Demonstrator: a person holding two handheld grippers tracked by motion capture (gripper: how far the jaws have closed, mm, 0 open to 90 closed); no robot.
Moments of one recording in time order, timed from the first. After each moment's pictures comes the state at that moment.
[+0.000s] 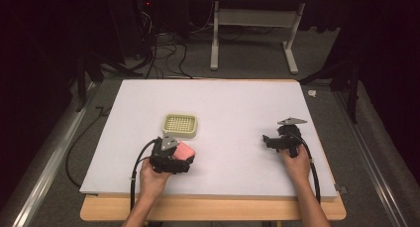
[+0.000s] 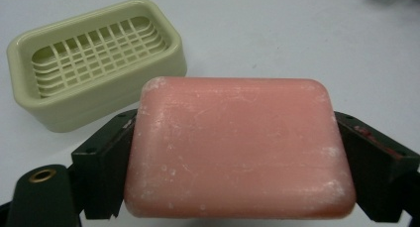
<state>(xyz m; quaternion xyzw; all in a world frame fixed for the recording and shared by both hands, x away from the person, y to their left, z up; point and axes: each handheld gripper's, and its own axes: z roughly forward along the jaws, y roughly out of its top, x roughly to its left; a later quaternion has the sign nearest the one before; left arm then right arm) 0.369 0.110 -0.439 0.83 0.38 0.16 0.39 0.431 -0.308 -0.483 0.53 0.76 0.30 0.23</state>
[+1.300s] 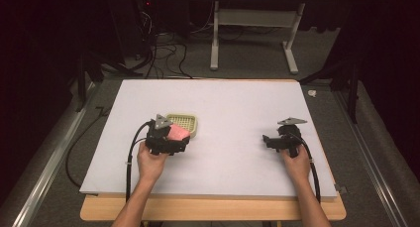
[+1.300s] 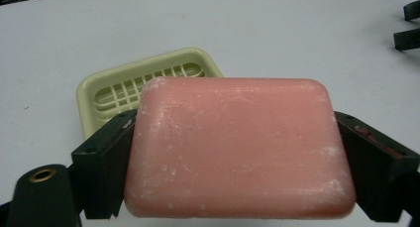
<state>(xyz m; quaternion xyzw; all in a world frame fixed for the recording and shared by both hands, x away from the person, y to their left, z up) 0.412 0.119 -0.412 0.79 0.42 0.17 0.40 0.431 -0.308 -0.483 0.53 0.76 0.30 0.23</state>
